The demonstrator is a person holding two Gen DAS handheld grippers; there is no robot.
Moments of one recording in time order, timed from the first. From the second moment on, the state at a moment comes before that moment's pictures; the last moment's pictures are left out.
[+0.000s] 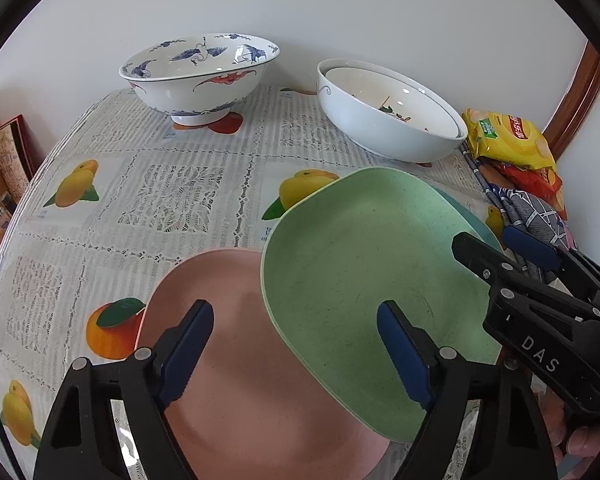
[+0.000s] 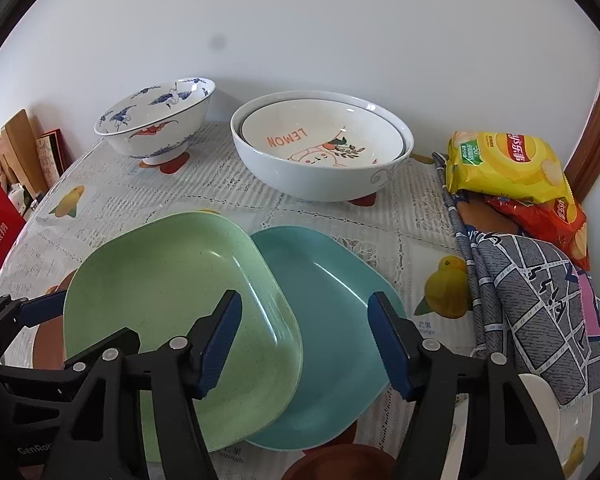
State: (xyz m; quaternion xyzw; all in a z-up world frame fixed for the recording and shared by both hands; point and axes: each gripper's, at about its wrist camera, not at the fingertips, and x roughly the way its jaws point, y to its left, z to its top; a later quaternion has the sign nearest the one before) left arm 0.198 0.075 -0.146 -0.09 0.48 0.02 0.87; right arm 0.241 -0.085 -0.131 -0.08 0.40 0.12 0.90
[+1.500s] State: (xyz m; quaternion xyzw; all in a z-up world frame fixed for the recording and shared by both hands) left arm 0.087 0.066 -0.072 -0.10 0.42 -0.04 0.90; right arm 0.090 -0.113 -0.072 0.00 0.39 0.10 0.92
